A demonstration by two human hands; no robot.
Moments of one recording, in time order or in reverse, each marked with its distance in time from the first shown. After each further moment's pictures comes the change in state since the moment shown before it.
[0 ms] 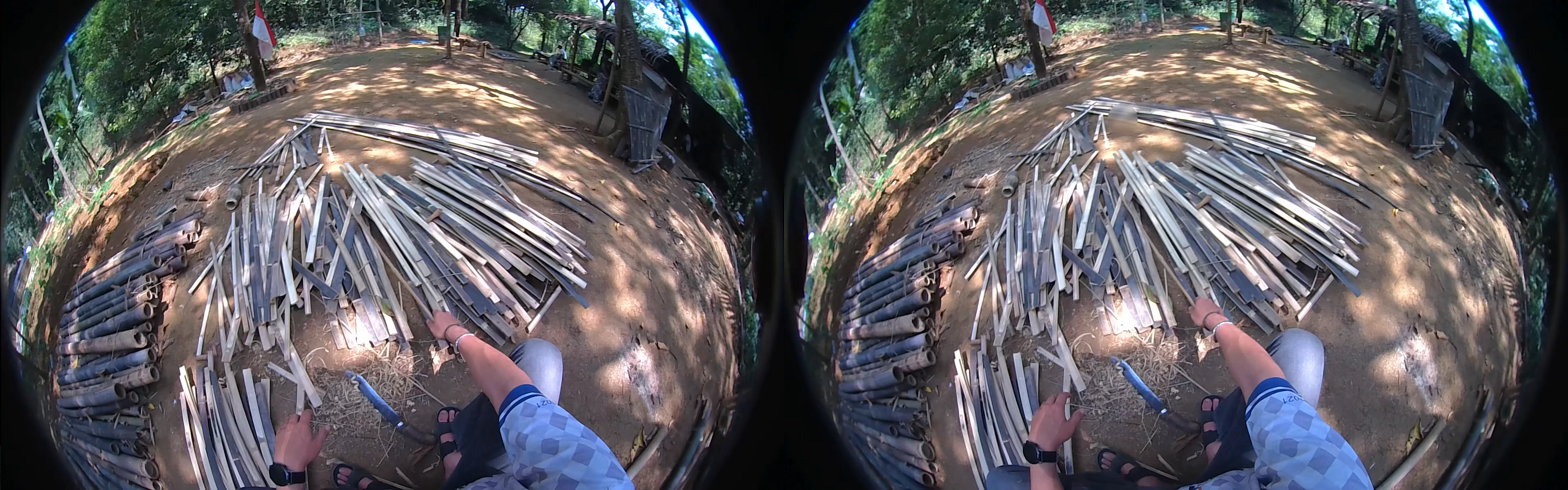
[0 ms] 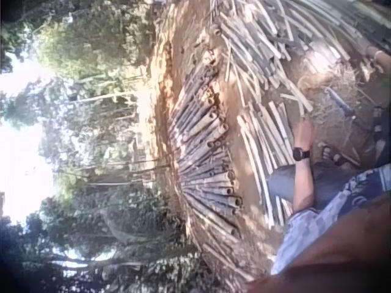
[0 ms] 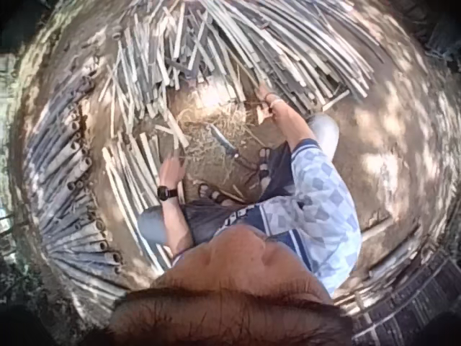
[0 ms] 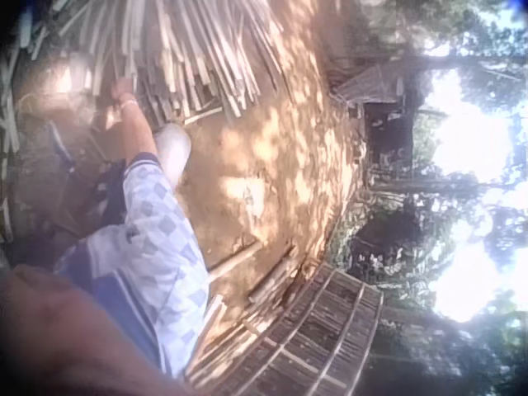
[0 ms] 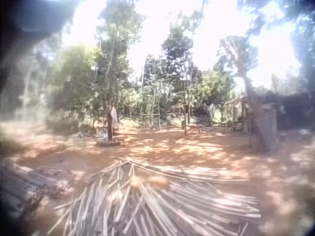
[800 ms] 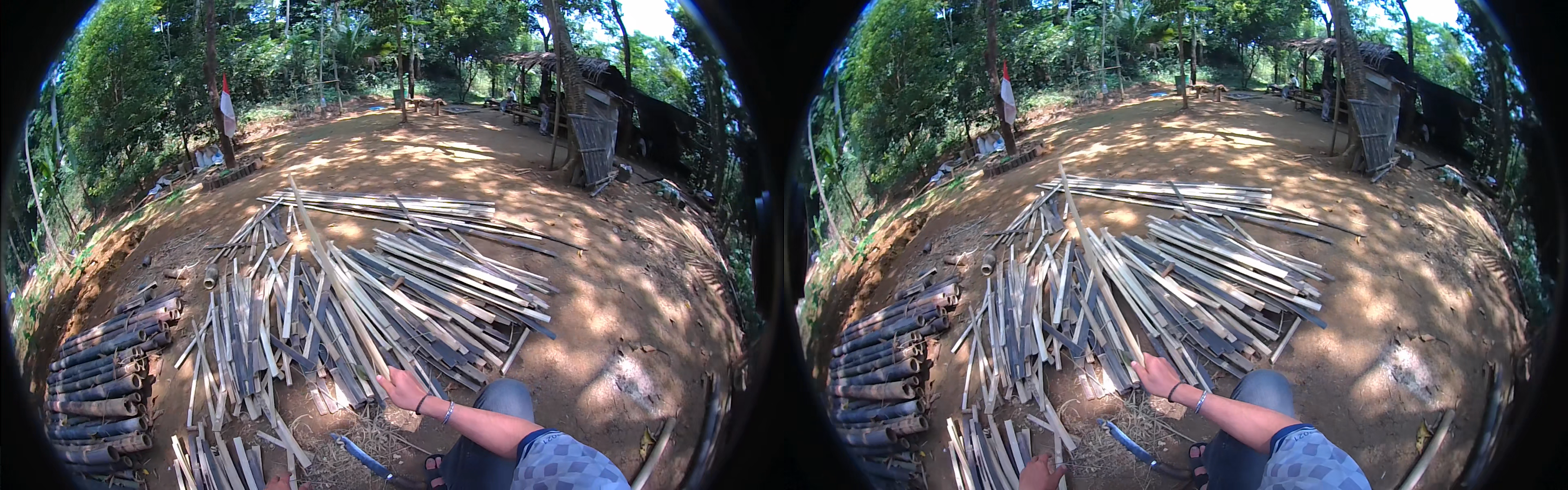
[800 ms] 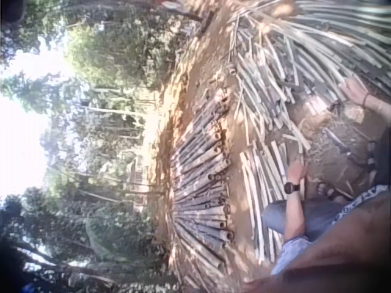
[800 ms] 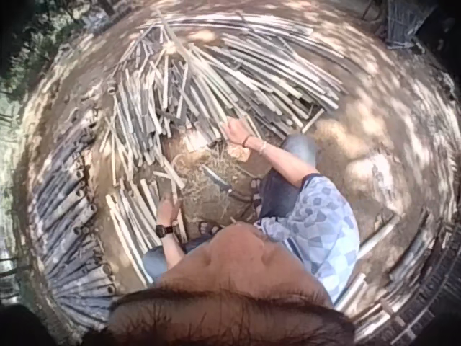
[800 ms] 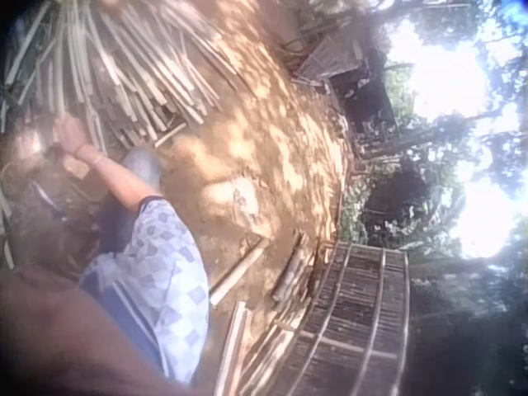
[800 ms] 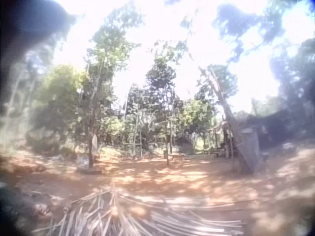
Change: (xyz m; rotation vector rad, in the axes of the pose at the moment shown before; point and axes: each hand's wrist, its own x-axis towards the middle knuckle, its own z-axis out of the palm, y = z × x) left_hand -0.025 -0.028 0.010 0.014 0.054 0.005; right_hand -0.146 -0.096 -0.088 0.483 0.348 -0.485
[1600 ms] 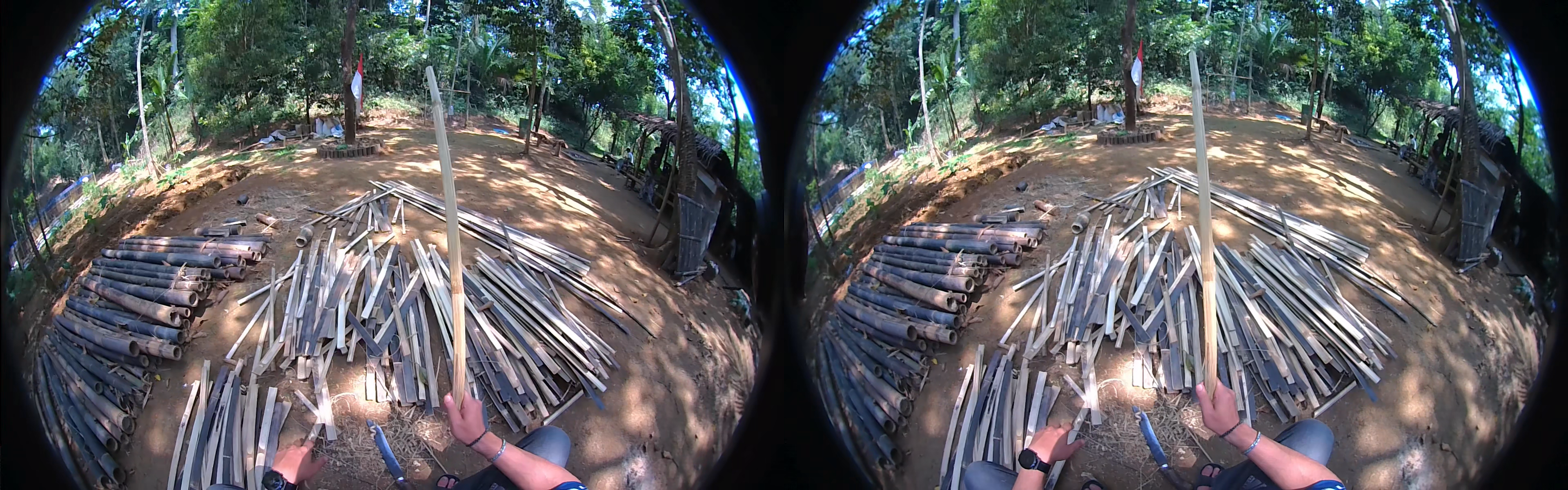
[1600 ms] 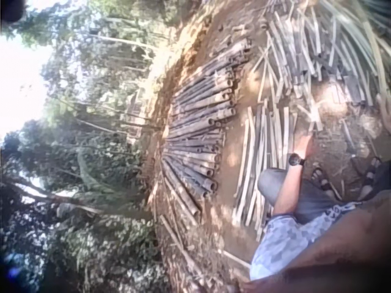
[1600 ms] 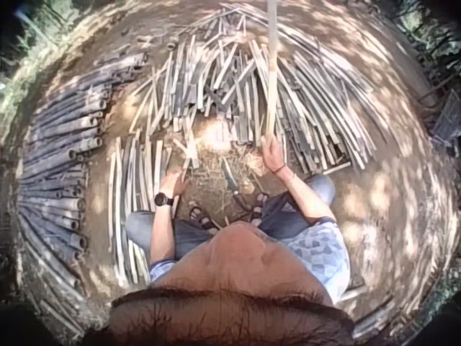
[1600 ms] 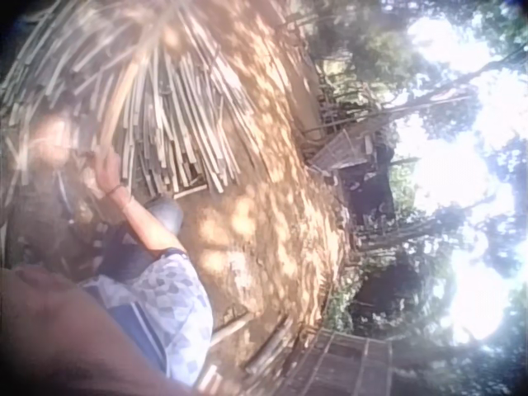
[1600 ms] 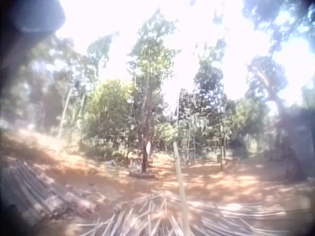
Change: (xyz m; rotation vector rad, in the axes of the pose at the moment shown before) left_hand -0.005 -0.007 -0.008 -0.013 -0.107 -0.169; right_hand -0.043 -0.048 -0.010 0.112 0.040 -0.168
